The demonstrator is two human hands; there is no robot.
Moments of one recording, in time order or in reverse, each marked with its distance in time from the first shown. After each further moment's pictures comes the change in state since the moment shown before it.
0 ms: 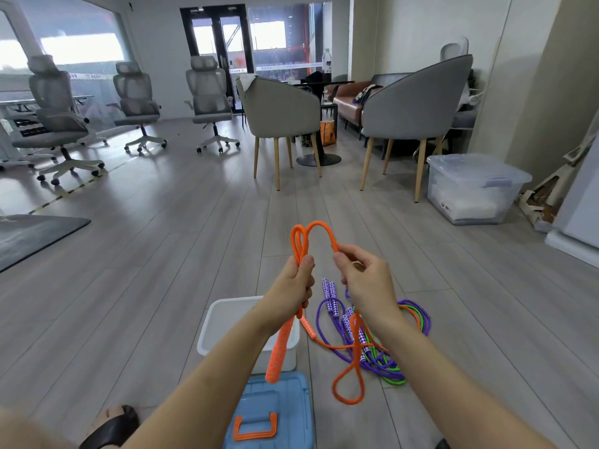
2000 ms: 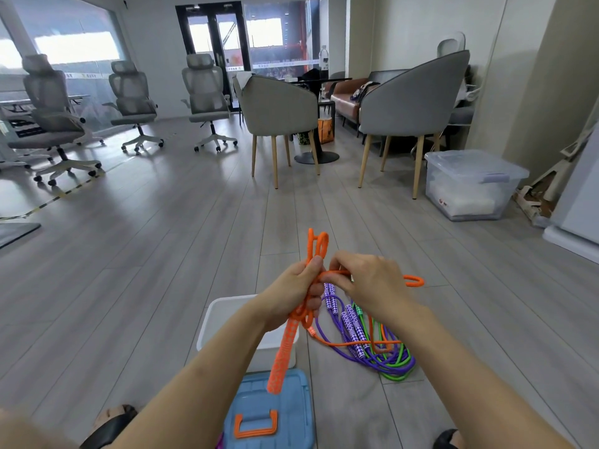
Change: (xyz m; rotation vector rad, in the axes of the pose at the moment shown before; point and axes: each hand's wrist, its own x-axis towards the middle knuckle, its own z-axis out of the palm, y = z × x) left_hand -0.004 0.012 0.000 -0.250 -0.307 -0.129; right_hand 0.019 0.016 -0.028 -0.973 -0.148 -0.620
